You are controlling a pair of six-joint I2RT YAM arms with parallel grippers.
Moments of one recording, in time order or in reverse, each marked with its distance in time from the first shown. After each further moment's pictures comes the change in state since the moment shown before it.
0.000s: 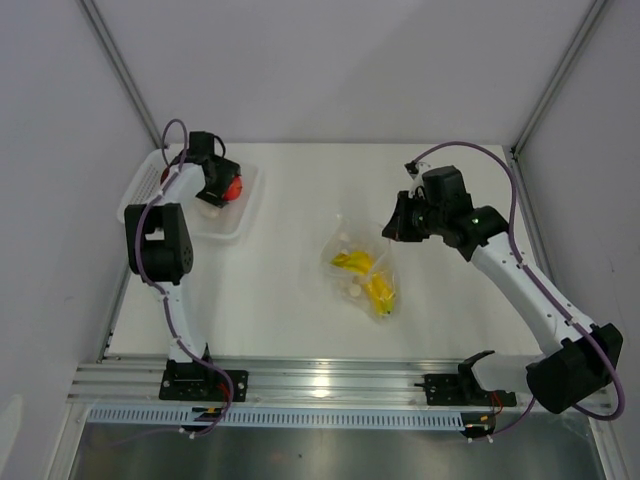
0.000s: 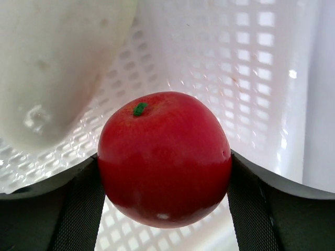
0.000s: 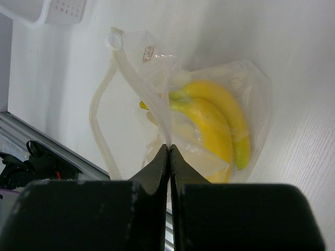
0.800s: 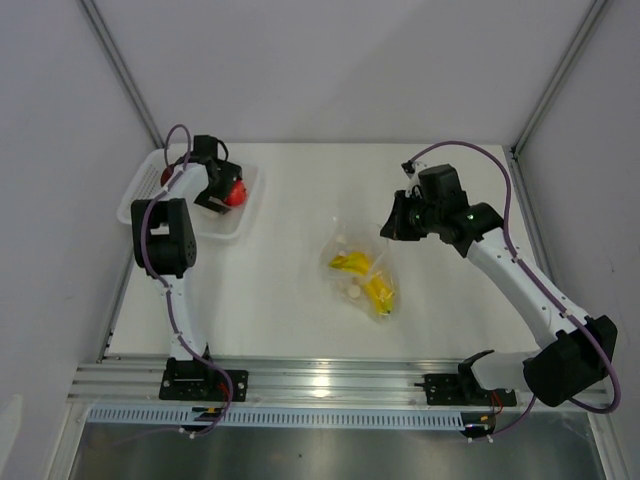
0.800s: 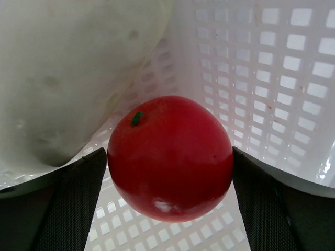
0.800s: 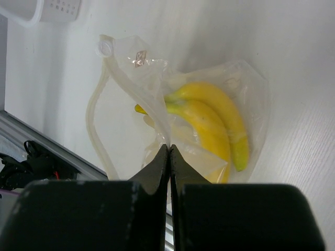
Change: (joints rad) left arm -0.002 0.062 0.039 -0.037 -0.009 -0.055; right arm 0.003 0.032 0.008 0.004 -0.002 -0.002
